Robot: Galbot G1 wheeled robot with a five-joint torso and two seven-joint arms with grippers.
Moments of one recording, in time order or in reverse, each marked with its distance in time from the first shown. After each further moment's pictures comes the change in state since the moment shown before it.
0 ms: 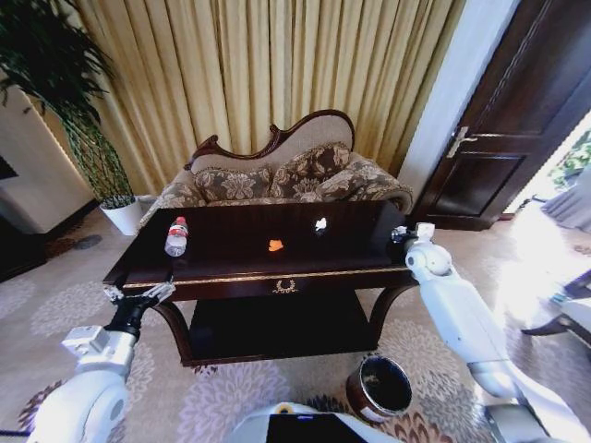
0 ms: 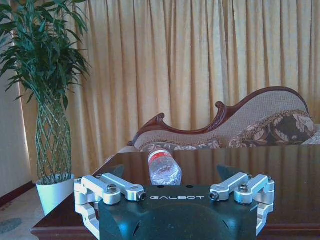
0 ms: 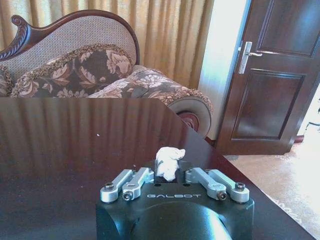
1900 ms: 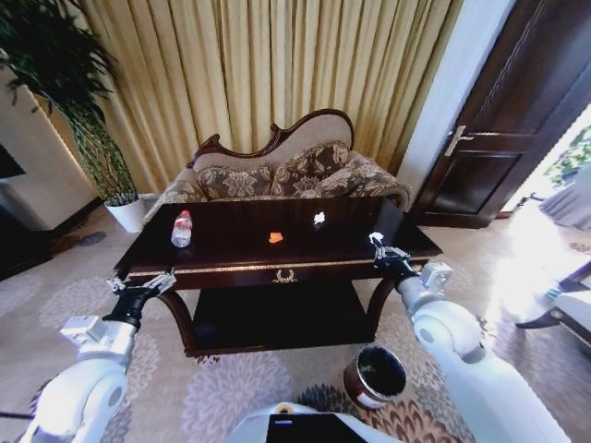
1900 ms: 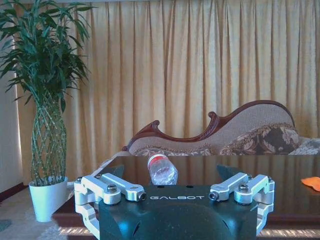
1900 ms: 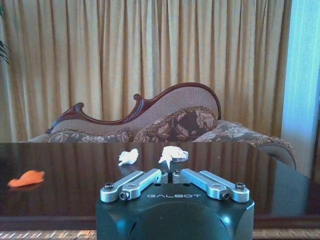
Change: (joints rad) left arm -0.065 0.036 -0.005 0.031 -0.075 0.000 0.019; right arm -0.612 0.034 0.178 0.788 0.034 0.130 -0.053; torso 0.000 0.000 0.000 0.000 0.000
